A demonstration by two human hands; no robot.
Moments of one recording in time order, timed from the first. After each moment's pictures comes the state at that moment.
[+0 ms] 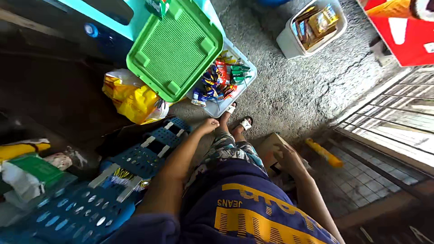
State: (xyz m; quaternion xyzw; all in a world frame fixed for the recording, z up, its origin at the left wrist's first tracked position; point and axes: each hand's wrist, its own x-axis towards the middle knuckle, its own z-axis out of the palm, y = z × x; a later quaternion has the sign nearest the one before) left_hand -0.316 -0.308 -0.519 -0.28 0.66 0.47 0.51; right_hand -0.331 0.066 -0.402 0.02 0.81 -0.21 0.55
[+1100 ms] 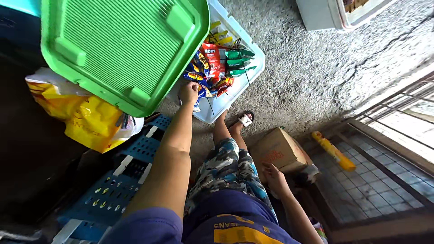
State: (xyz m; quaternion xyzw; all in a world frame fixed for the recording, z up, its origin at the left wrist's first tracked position) left_hand -0.439 -0.372 -0.750 -0.33 0.83 0.28 0.37; right_hand -0.276 0.046 -0.537 0.22 0.72 -0.33 0.57
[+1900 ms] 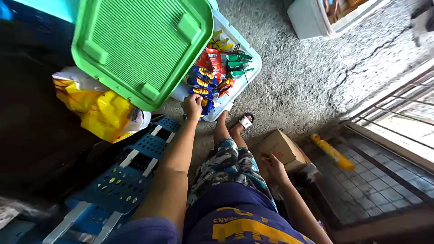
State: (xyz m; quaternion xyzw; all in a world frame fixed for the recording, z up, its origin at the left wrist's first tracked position) left_hand -0.394 -0.344 -0.658 -0.32 0.86 0.28 0.28; right_hand -0.292 0.036 -0.519 0.21 0.73 -0.37 0.53
